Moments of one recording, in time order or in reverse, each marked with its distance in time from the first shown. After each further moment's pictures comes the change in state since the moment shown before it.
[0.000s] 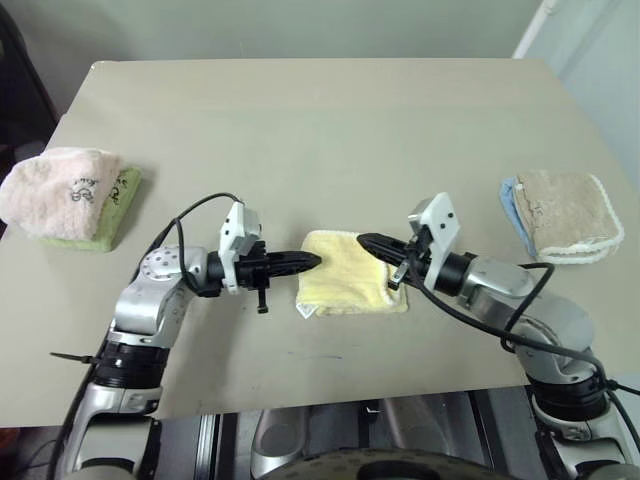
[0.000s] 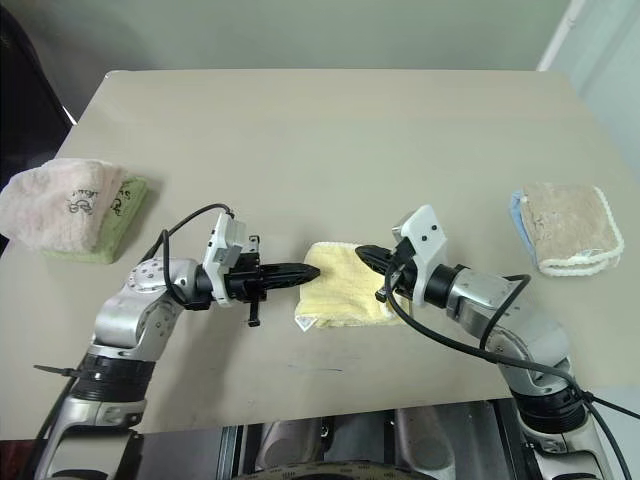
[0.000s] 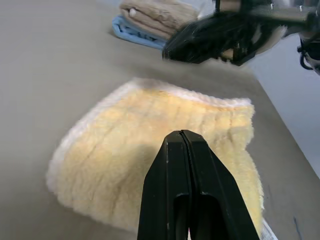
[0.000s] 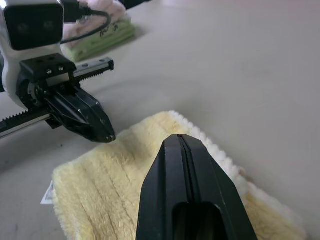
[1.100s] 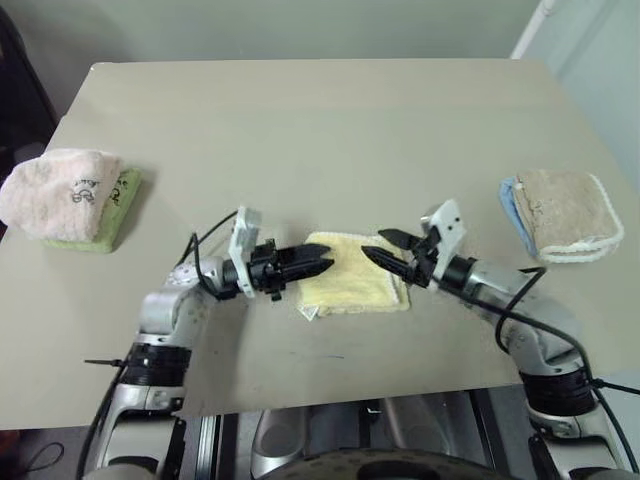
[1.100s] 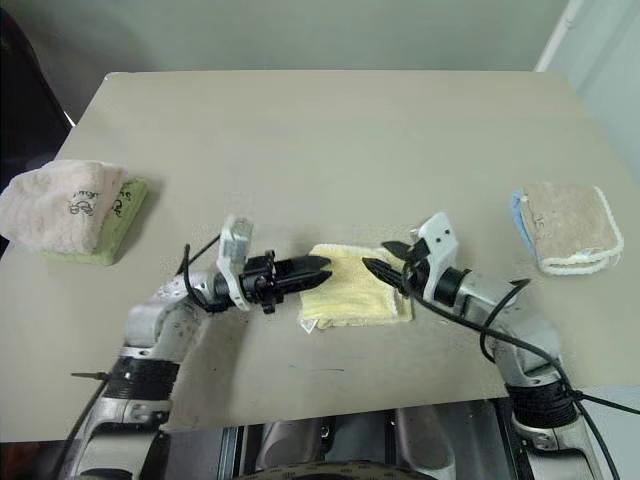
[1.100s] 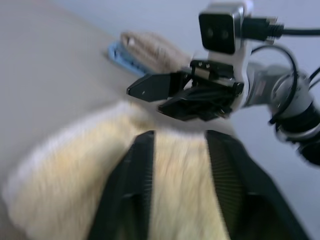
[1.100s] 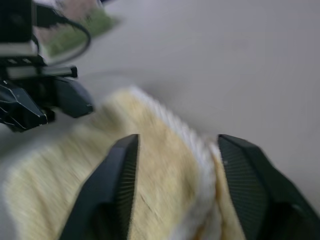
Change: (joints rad) left arm -0.032 -0.078 0.064 0.062 -0.196 0.197 0.034; right arm 0.011 0.036 -0.122 0.121 0.015 -0.036 0.116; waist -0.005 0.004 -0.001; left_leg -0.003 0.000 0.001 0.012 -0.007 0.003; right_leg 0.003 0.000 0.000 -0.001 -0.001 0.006
